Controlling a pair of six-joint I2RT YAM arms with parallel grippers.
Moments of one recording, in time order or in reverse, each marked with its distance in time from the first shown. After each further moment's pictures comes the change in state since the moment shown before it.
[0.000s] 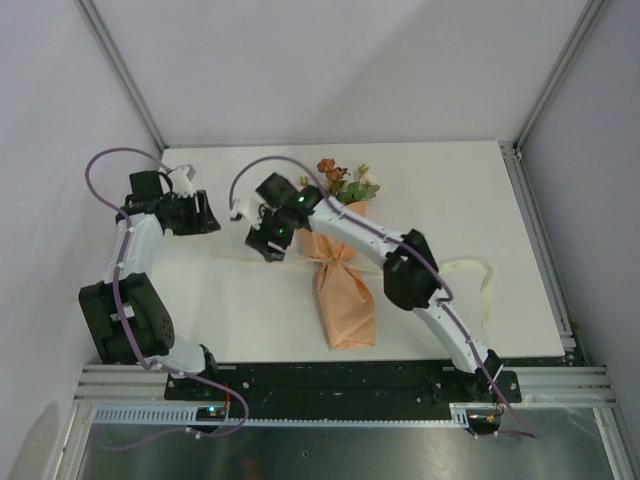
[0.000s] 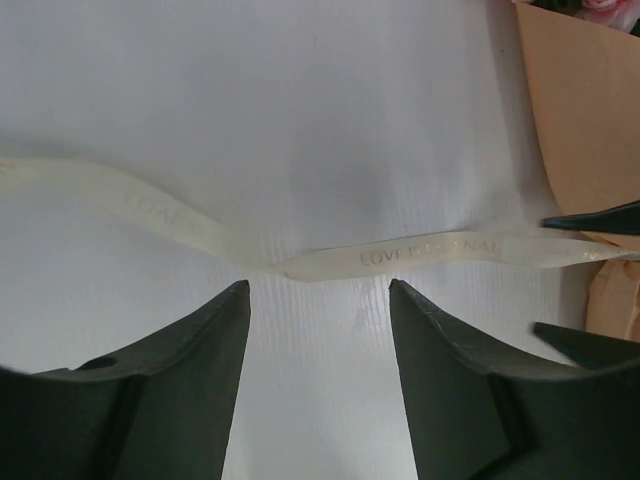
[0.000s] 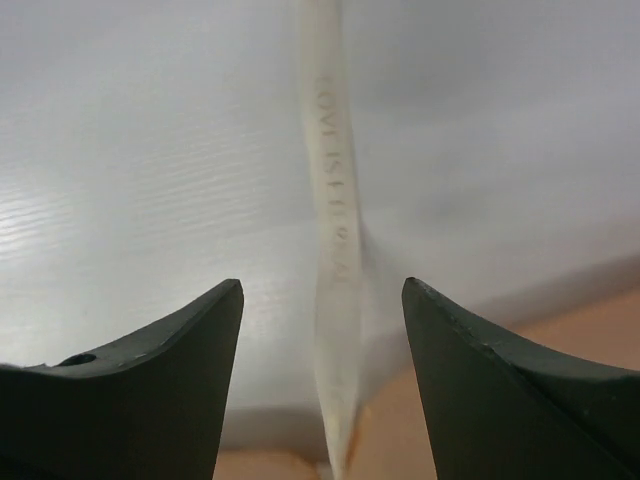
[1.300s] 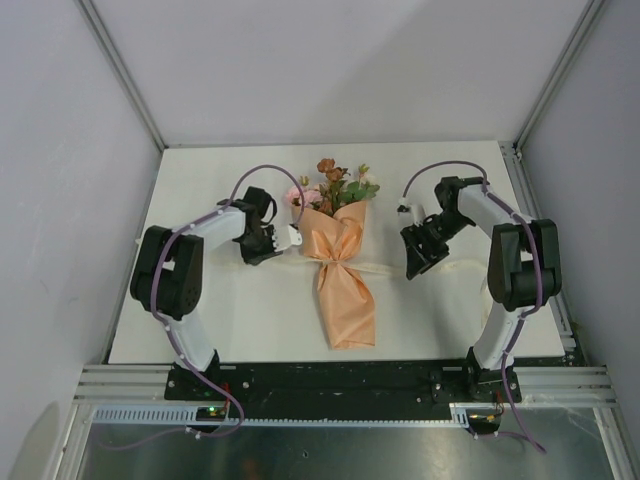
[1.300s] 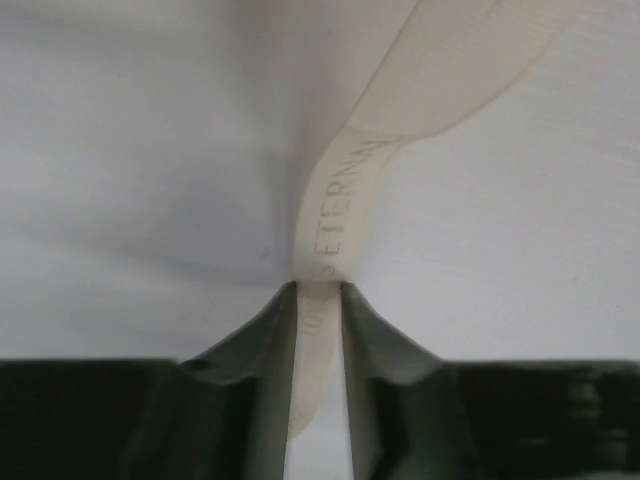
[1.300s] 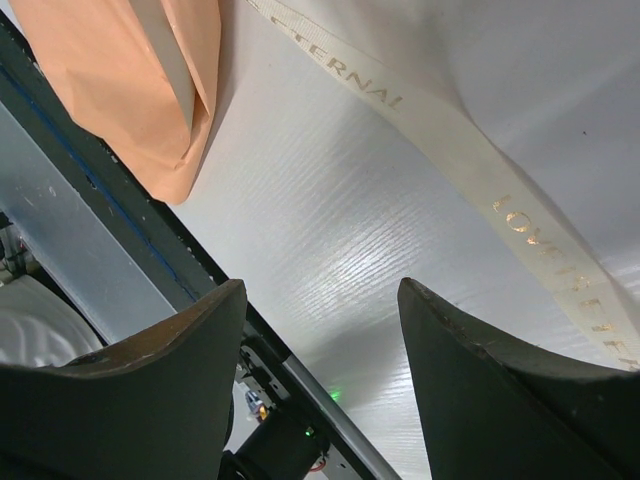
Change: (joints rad) left arm -0.543 0.308 0.002 -0.132 -0.359 0.898; right arm -0.757 -0.515 -0.962 -0.312 -0.296 -0.151
